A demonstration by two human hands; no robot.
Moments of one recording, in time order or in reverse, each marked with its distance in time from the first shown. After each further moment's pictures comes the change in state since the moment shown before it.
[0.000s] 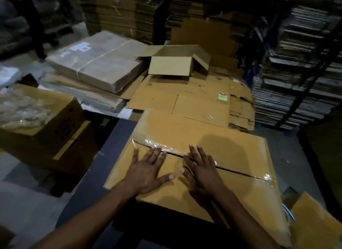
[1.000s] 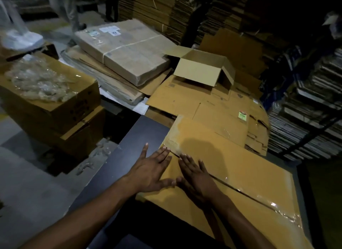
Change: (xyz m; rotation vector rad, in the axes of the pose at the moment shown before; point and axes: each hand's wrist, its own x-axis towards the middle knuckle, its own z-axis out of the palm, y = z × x) left_hand -0.017 -0.104 0.003 -0.068 0.122 0.115; right_hand 0.080 -0.078 0.019 -0.065 -0.136 -0.265
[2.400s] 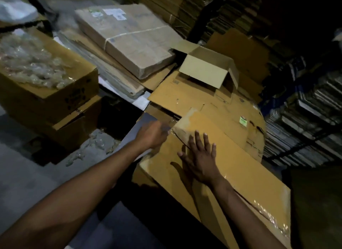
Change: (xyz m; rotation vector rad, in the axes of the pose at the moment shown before) left_hand 0.077 -0.099 -0.048 -0.618 0.230 -0.367; right_hand 0.083 -0.030 -0.060 0.007 0.091 0.225
